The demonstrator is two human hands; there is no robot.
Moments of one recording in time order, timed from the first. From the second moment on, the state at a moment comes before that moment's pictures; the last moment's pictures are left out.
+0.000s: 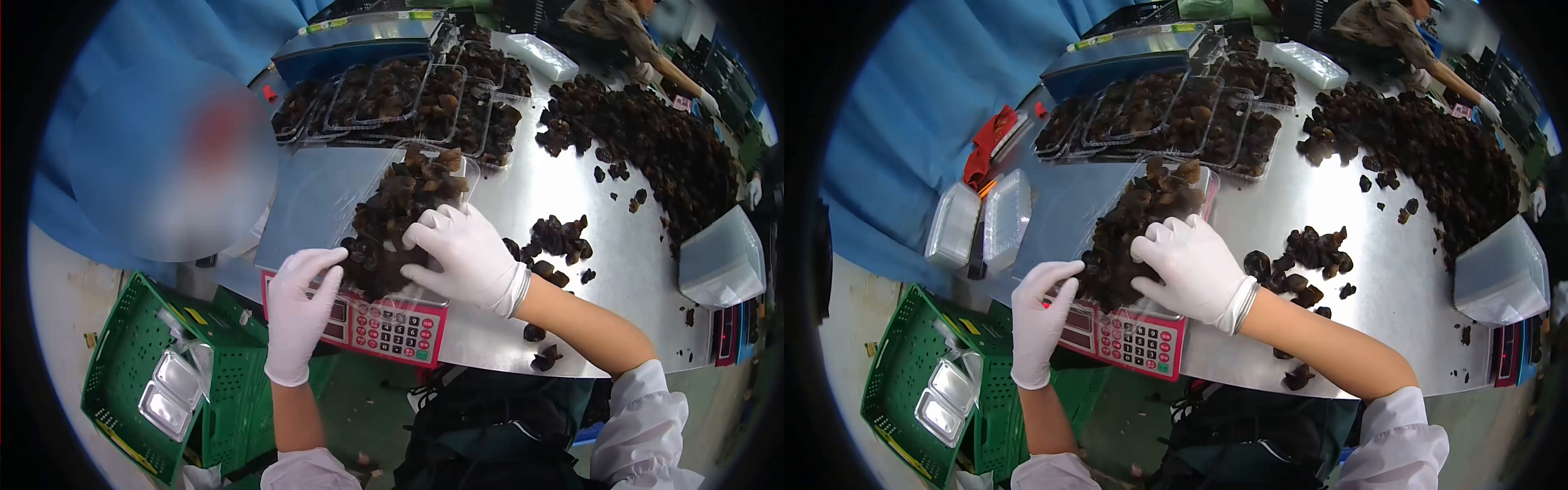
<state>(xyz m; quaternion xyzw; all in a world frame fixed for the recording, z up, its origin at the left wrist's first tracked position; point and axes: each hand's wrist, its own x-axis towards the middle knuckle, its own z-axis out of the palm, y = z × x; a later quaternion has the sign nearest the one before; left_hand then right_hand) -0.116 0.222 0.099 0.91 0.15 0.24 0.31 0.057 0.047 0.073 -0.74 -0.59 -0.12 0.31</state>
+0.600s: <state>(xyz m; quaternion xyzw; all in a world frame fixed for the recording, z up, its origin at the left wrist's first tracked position) -0.139 0.252 0.126 0.87 0.11 0.28 0.38 0.092 0.037 0.102 -0.67 -0.57 -0.08 0.47</state>
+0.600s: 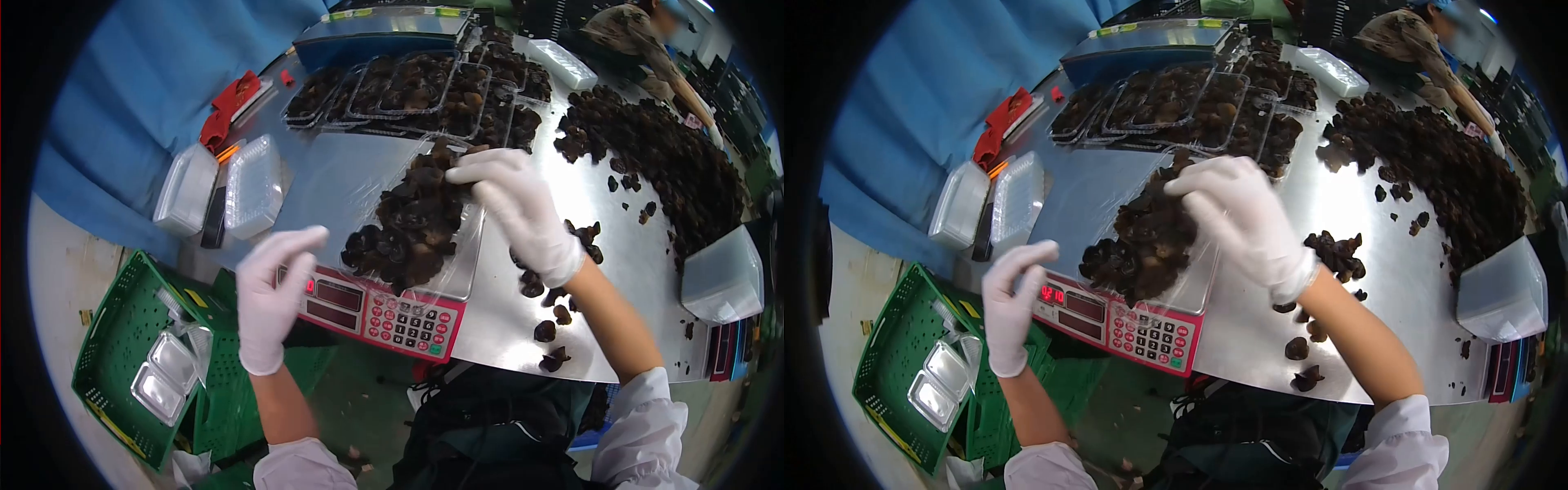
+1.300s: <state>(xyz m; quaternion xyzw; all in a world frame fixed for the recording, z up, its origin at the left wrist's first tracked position) -0.065 0.309 0.119 0.87 0.13 0.16 0.45 0.065 -0.012 0.054 -0.75 -0.35 0.21 0.52</state>
